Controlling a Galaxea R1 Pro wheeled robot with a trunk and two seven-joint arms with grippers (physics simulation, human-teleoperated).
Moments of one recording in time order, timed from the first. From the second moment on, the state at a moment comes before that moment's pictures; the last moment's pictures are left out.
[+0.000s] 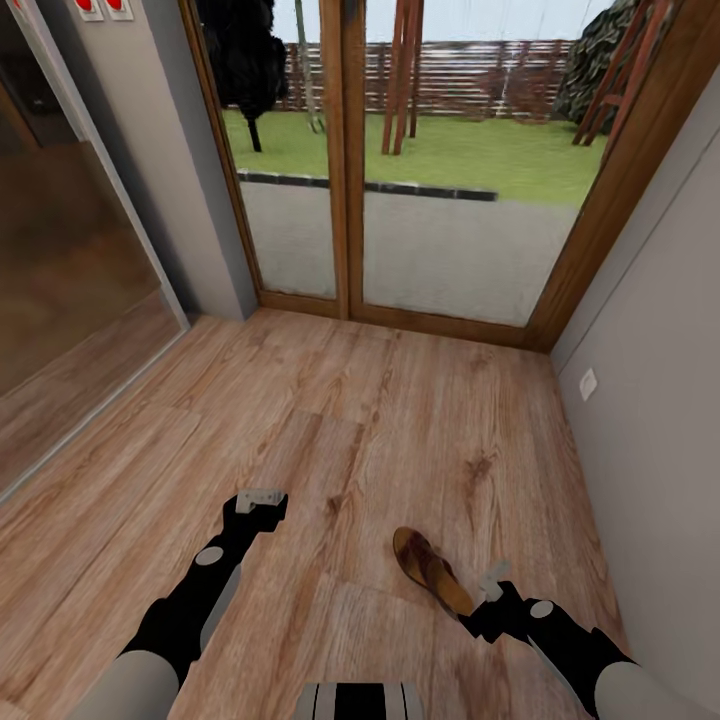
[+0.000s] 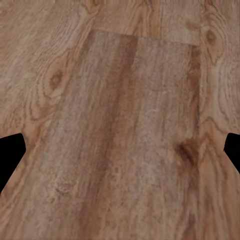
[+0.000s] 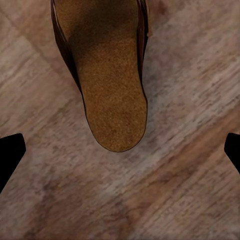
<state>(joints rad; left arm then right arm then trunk) -0.56 -0.01 -0.05 -0.77 0.00 -0.02 -0.02 -0.62 -0.17 0.42 -0.33 0.05 0.02 0.31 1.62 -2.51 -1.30</state>
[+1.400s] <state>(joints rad) -0.56 -0.01 -0.05 -0.80 0.00 -0.02 -0.02 -0.62 -0.18 0.42 -0.33 0.05 0.02 0.30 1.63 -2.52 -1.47</state>
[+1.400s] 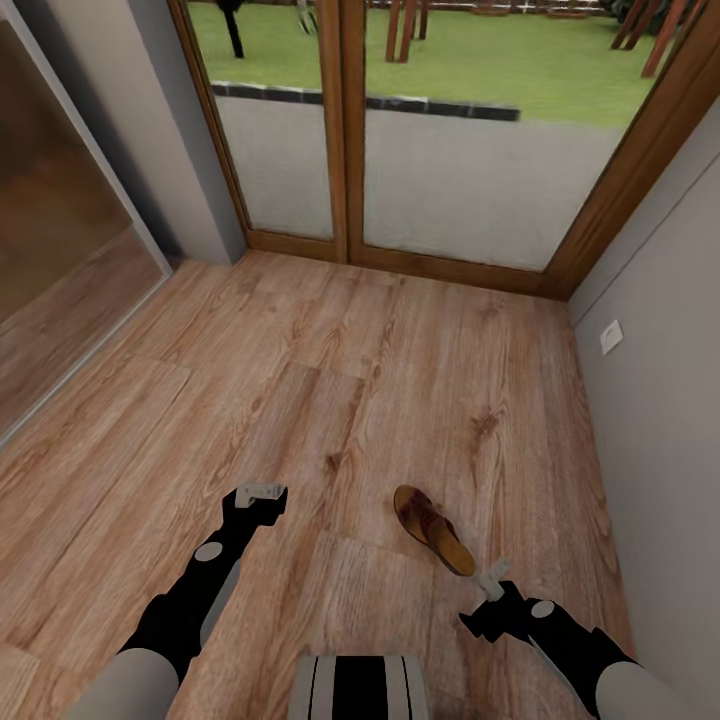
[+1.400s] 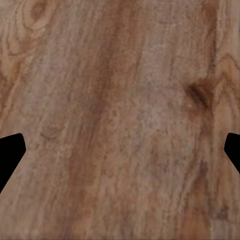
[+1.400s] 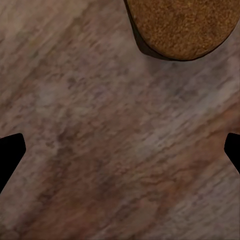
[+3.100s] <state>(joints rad) -0.56 -0.01 -0.05 -0.80 0.00 -0.02 -0.02 -0.62 -0.17 0.42 -0.32 0.06 0.02 0.30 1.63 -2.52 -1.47</state>
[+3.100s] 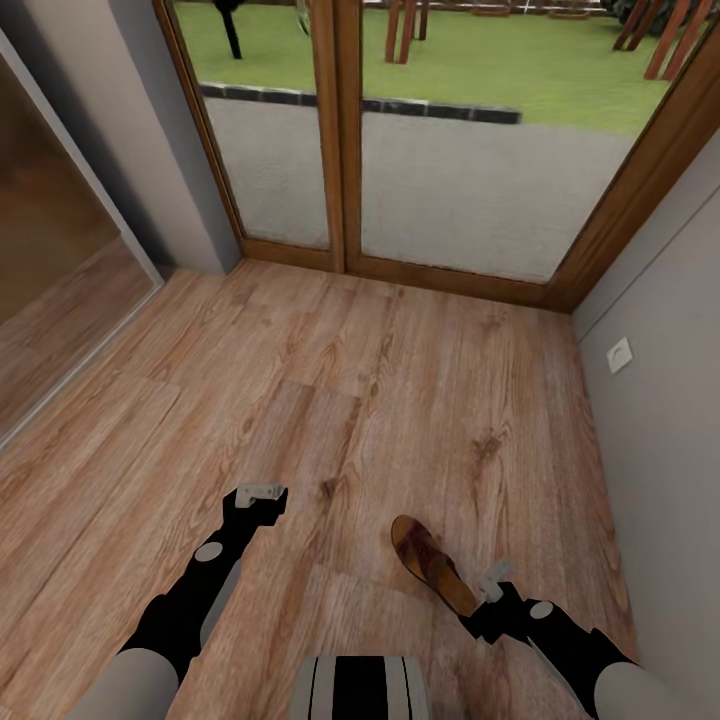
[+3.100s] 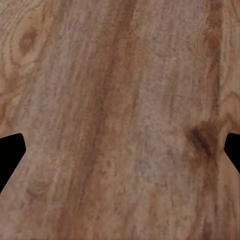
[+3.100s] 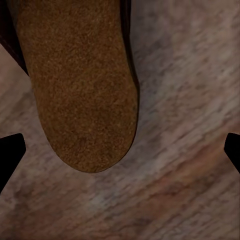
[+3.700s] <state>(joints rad) -0.56 -0.01 -0.05 -0.80 0.00 -0.02 -0.02 -0.62 -0.17 0.42 -0.32 0.06 0.02 0.30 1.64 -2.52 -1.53</state>
